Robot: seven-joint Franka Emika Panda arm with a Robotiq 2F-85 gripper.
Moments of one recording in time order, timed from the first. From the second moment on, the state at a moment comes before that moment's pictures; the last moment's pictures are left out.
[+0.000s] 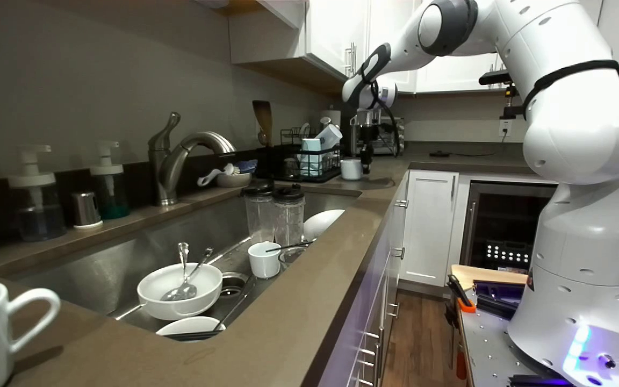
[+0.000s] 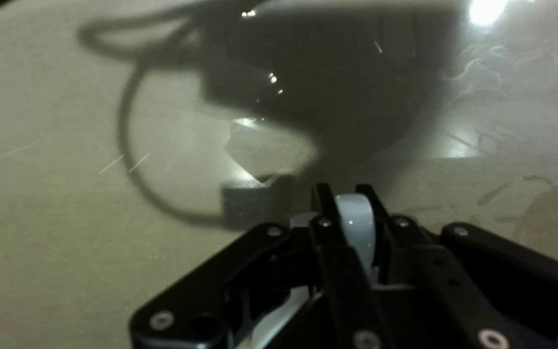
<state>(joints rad) -0.75 0.57 -0.20 -1.43 0.12 1.97 -0.93</state>
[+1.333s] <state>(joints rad) -0.71 0.33 -0.25 -1.74 0.04 2.04 -0.89</state>
